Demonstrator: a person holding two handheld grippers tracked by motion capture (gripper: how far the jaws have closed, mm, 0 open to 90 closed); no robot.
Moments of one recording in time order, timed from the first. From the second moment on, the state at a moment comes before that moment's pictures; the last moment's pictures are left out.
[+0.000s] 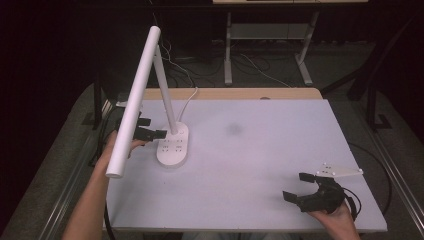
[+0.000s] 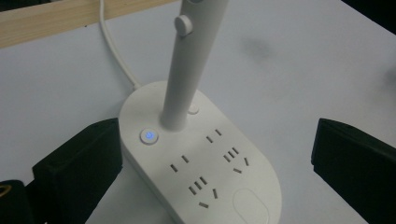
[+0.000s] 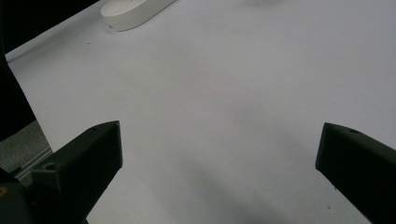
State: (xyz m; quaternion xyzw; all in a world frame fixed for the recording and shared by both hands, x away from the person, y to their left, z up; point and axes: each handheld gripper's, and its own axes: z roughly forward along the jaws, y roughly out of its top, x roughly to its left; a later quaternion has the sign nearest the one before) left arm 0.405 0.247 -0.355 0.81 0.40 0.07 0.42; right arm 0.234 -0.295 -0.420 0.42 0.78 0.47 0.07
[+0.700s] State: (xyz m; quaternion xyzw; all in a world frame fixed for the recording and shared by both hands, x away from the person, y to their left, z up) left arm 0.434 0.270 -0.359 0.78 0.45 0.07 0.44; right arm 0.233 -0.296 -0.421 0.42 0.78 0.46 0.07
